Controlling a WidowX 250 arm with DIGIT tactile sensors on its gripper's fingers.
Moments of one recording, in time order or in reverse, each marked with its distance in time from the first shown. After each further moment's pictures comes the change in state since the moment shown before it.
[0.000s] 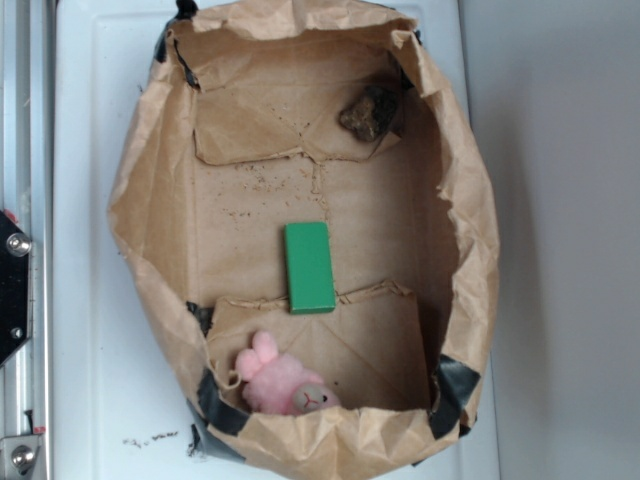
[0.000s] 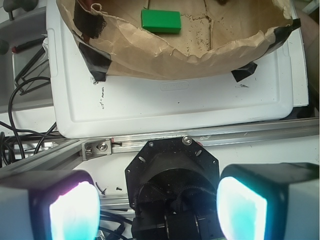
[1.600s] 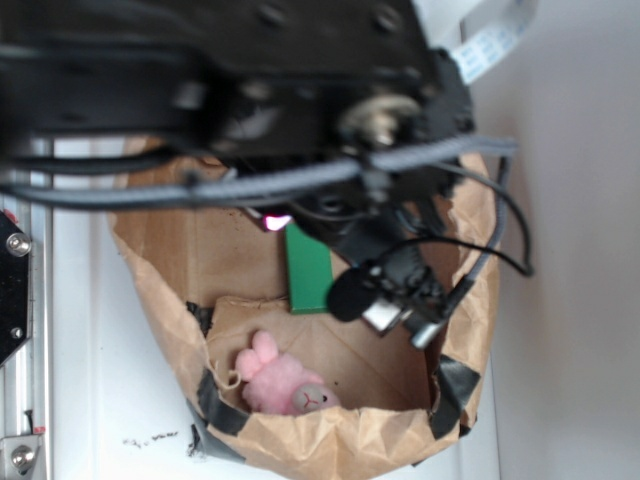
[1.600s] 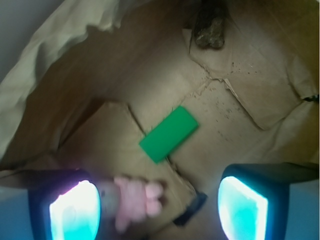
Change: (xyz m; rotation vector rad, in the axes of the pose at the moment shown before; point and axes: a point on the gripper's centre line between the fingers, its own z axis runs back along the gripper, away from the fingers) arm 0.167 0.037 -0.114 -0.120 -0.037 0.807
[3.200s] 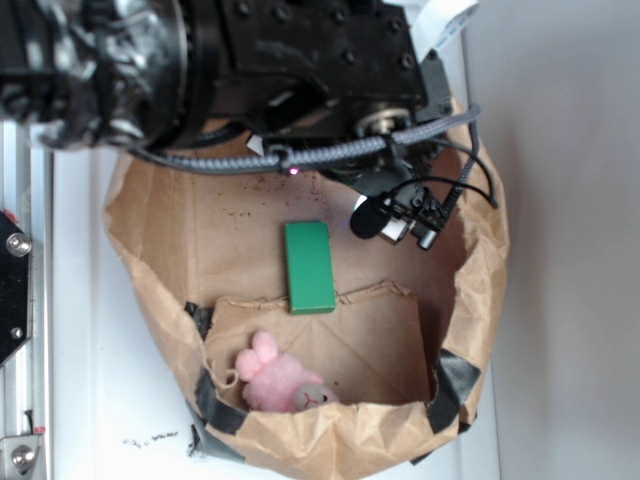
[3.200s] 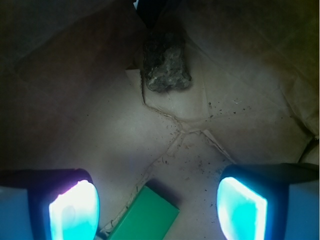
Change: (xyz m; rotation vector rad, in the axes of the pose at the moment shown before) arm 0.039 0.034 -0.044 0.085 -0.149 0.125
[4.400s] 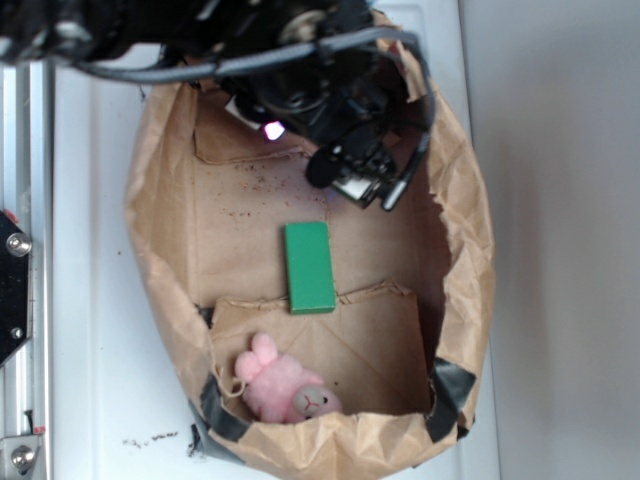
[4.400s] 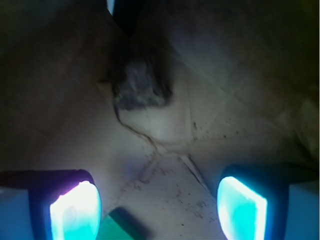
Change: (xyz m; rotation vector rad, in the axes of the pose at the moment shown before) arm 0.013 0.036 -0.019 -0.107 -0.042 -0.052
